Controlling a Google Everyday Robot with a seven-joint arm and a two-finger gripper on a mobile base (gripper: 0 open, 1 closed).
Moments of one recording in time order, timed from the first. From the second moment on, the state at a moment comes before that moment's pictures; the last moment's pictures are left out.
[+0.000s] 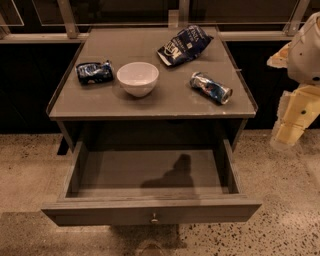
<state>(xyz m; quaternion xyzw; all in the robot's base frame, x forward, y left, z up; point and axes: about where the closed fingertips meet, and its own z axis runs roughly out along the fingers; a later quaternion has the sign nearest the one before) 0.438 -0.217 0.976 -0.60 0.78 -0.03 0.16</state>
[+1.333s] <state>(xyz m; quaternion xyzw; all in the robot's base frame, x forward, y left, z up) 0.535 -0.241 0.974 -0.55 0.78 -0.02 0.28</state>
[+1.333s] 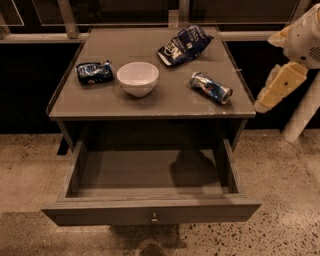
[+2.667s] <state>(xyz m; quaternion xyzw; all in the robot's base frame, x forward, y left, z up) 0.609 -0.249 0.928 -0.48 0.81 0.03 0.34</state>
